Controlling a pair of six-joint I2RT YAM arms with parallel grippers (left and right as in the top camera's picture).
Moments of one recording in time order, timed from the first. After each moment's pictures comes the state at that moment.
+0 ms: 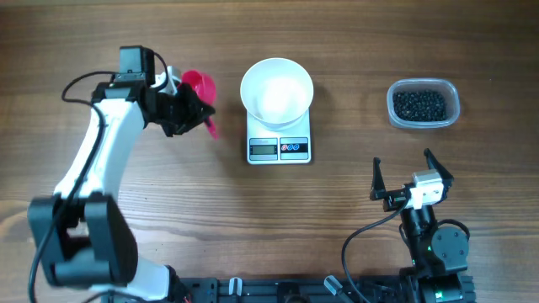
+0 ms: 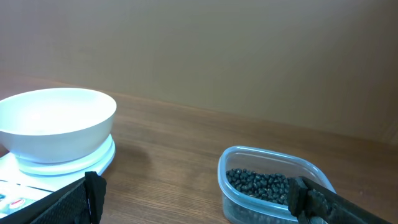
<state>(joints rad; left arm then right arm) 0.02 1.69 1.26 -0.80 0.59 -0.59 0.13 0.01 0.01 0.01 0.01 -0.14</state>
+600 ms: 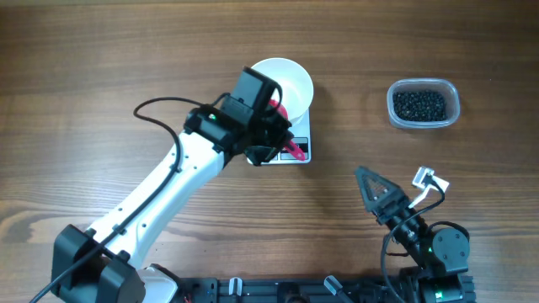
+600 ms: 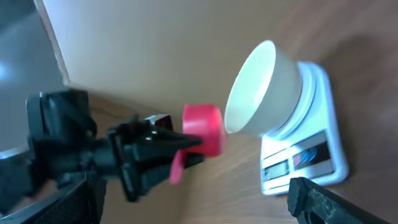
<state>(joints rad) -0.59 1.56 1.27 -0.76 0.28 -1.41 0.13 0.01 0.01 0.03 -0.48 1.24</state>
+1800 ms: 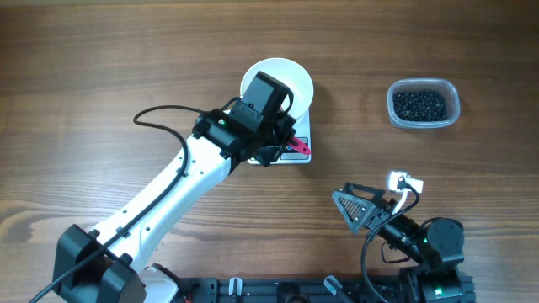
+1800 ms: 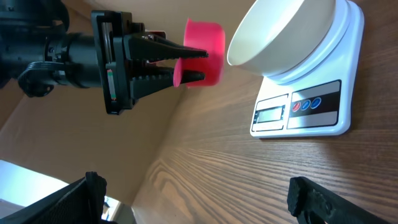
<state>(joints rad) -0.63 1.56 1.27 -0.73 0.16 -1.56 0.13 0.08 0.01 -0.04 -0.75 0.93</state>
